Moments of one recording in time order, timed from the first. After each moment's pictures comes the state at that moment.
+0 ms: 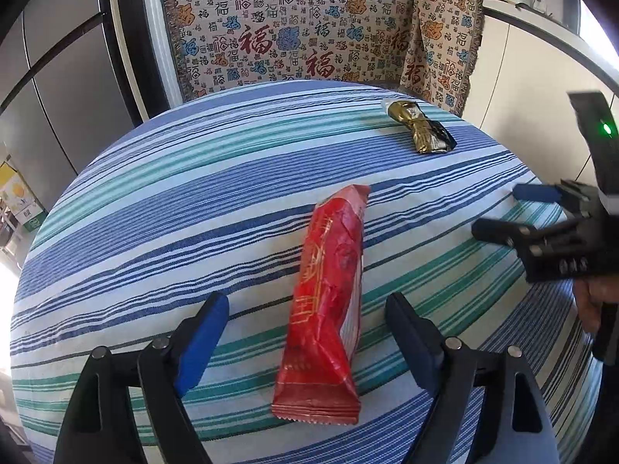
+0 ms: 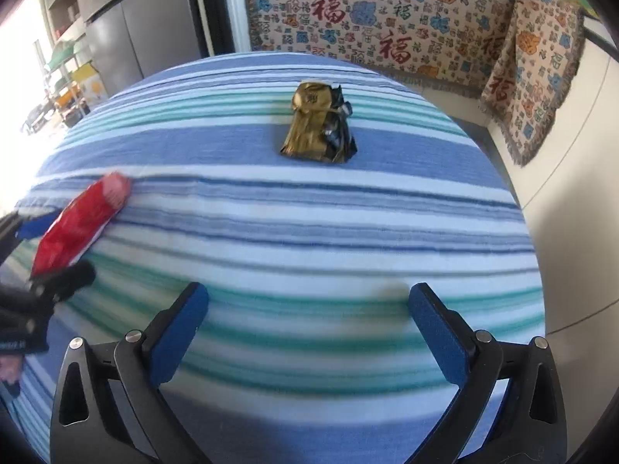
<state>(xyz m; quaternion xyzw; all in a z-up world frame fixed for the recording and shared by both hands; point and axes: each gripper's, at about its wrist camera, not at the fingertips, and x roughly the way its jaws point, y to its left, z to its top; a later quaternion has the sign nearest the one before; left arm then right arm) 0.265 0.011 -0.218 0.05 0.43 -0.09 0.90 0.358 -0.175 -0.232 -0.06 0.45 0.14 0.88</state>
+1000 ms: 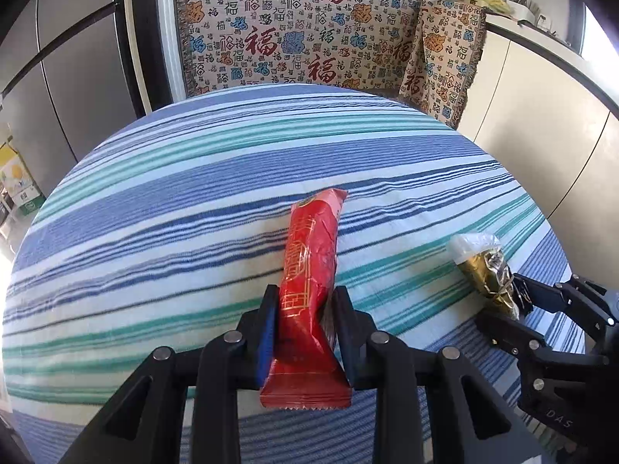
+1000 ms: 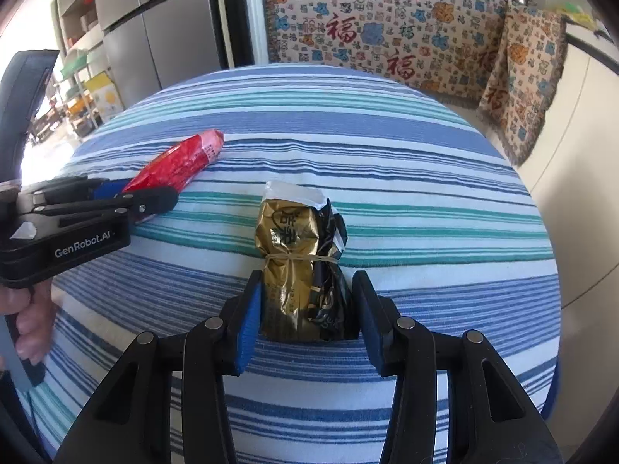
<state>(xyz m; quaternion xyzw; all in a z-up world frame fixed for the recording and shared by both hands) 0.238 0.009 -0.208 0.01 0.44 -0.09 0.90 0.226 -0.154 -0.230 -0.05 0.41 0.16 0.90</state>
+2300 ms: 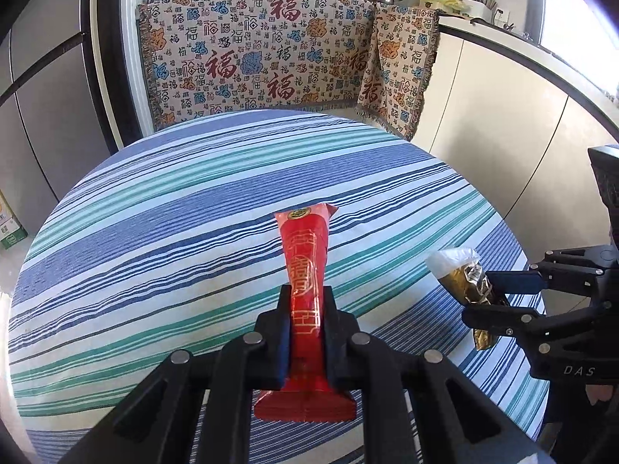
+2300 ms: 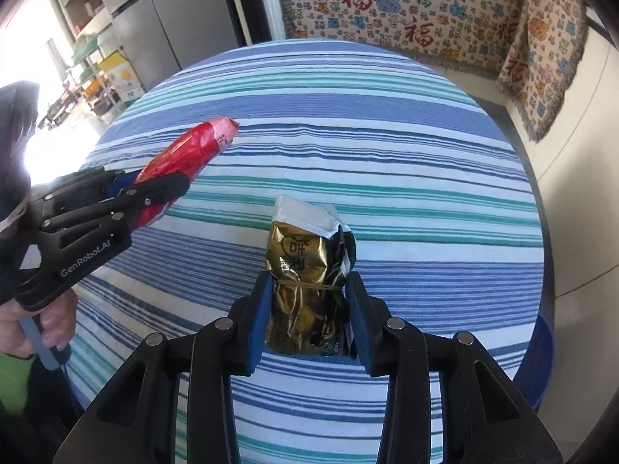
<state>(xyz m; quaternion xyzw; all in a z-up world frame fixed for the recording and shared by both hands) 0.219 -0.007 -0.172 0.04 0.41 -0.15 0.90 0.224 -0.176 -0.192 -0.04 0.48 0.20 0.85</state>
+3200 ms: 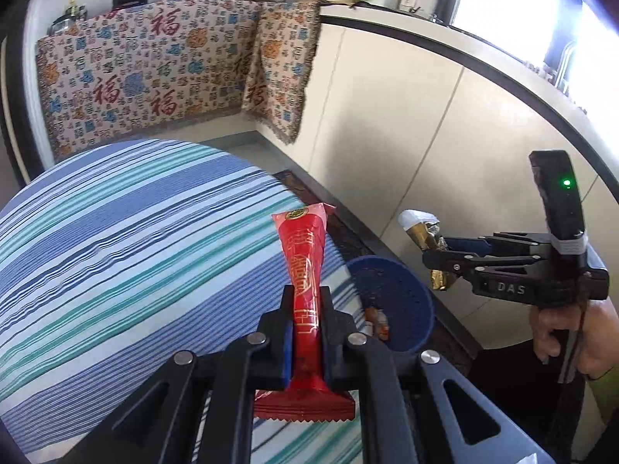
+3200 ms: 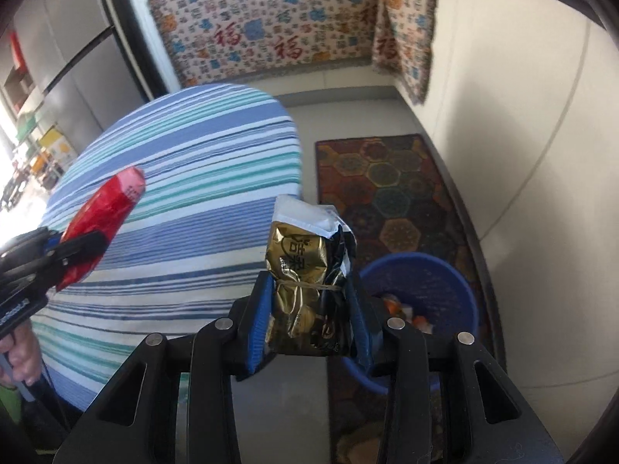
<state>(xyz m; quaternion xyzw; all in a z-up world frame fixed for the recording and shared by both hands) 0.171 -0.208 -0.145 0.03 0.40 -0.30 0.87 0.167 -0.424 -0.181 0.06 0.46 0.04 0.89</state>
